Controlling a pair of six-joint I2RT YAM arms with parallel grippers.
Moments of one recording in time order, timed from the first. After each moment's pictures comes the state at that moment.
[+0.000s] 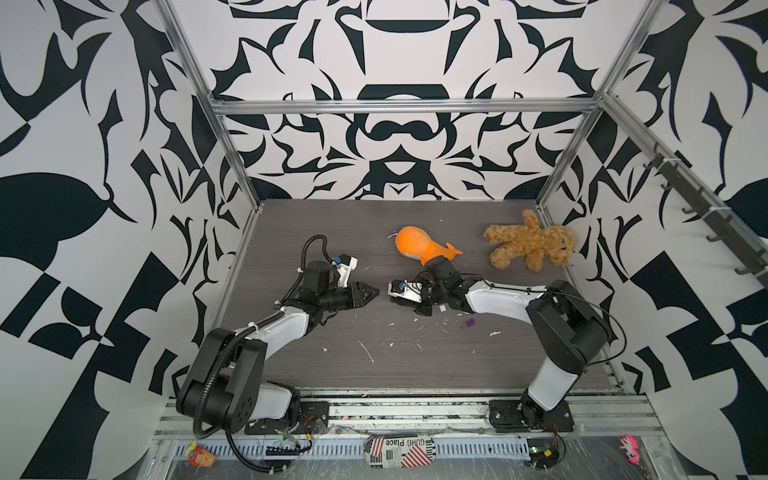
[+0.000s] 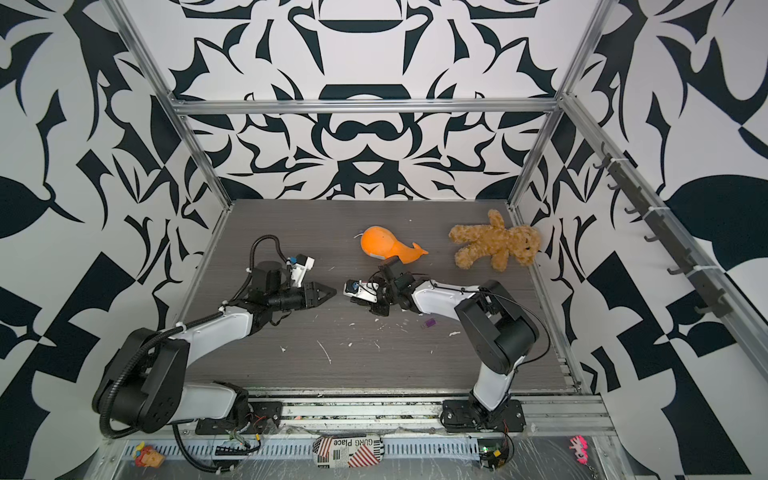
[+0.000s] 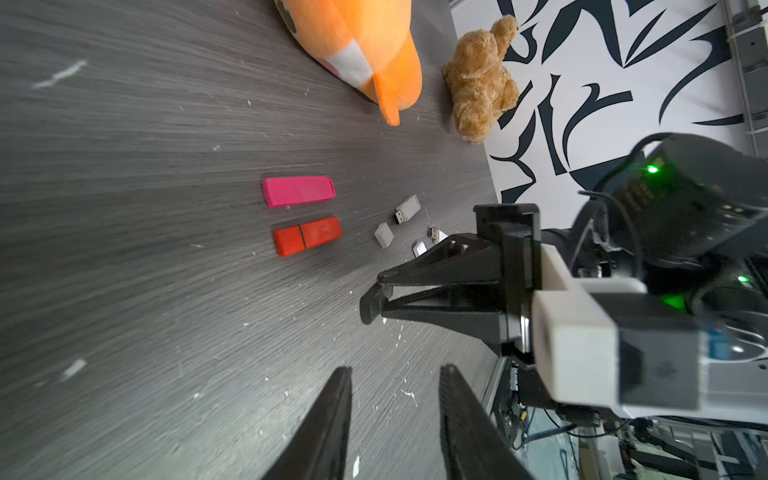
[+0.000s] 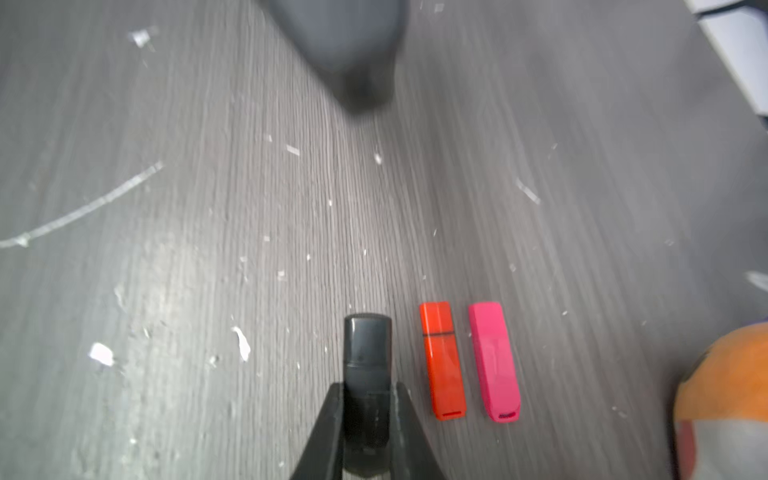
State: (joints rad) left arm -0.33 1.35 0.54 0.20 0.75 -0.58; right arm 0.65 1.77 0.94 -0.03 -0.46 -0.75
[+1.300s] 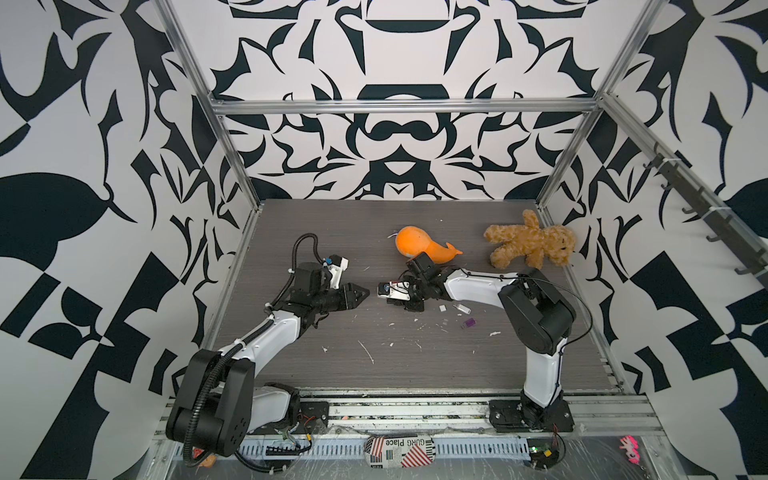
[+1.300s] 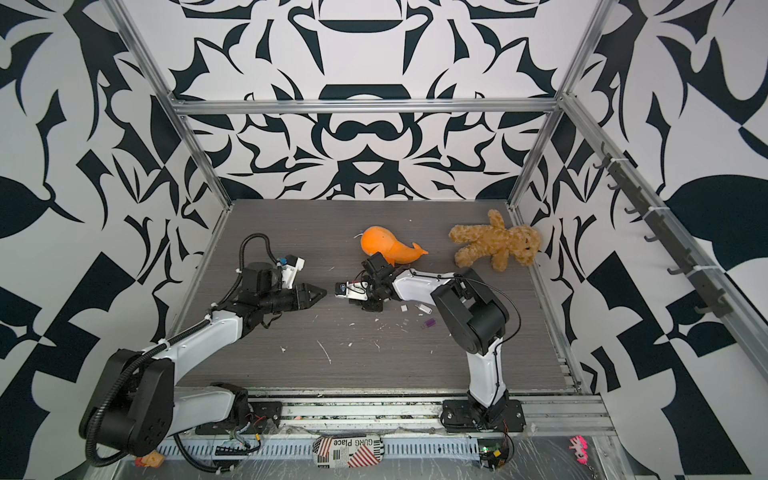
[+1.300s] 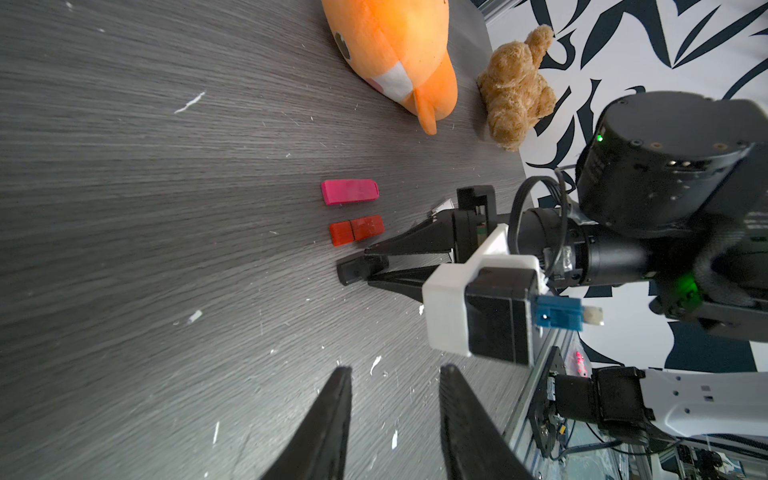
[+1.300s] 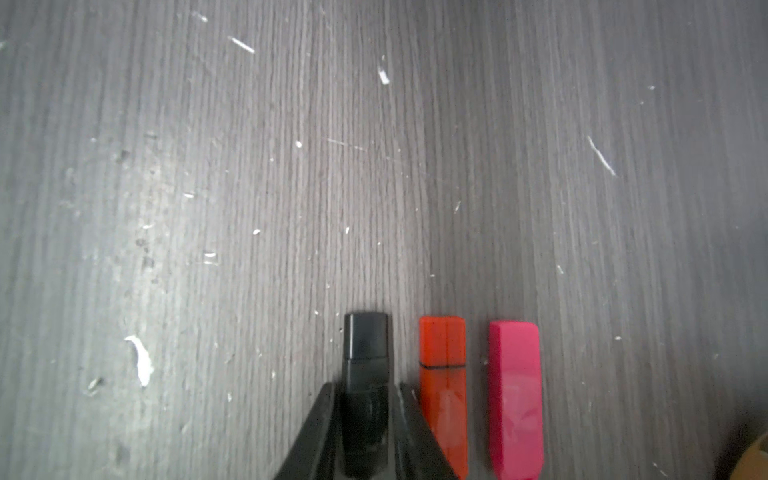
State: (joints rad) left arm -0.27 1.26 0.55 0.05 0.69 -0.49; right arm 0.69 1.94 1.16 -0.23 -0.32 -0.86
